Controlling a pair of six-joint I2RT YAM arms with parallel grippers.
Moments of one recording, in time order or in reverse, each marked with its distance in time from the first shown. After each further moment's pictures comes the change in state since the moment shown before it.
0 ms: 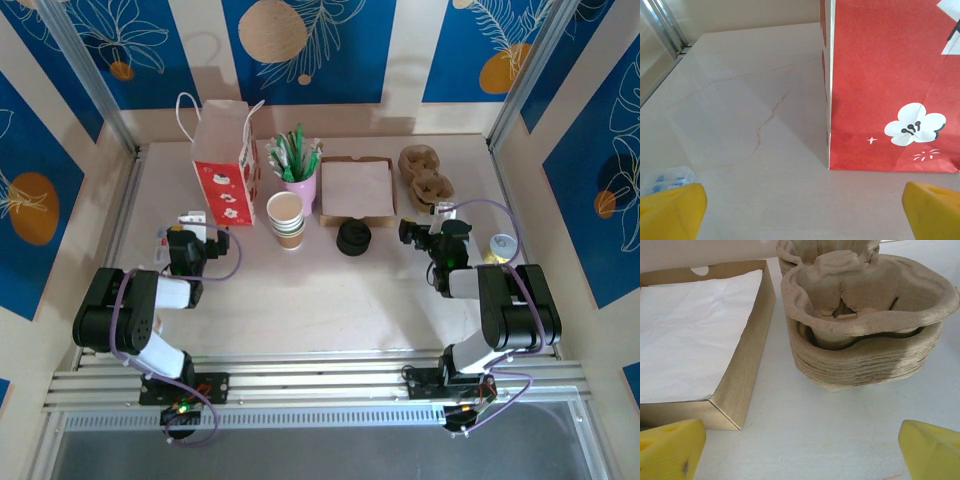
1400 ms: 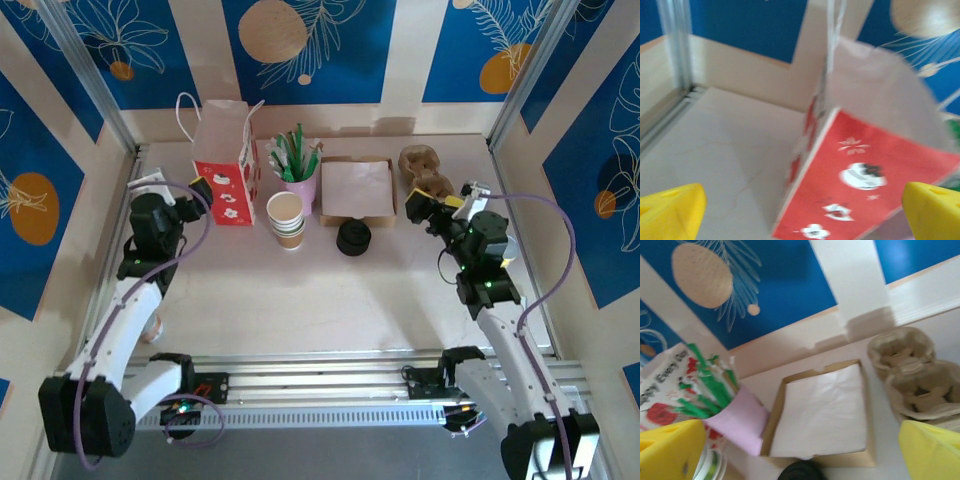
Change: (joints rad) left arm -0.004 -0.563 0.401 -0.836 0.057 -0.385; right arm 0.099 -0.729 0.258 -0.748 -0.092 0.373
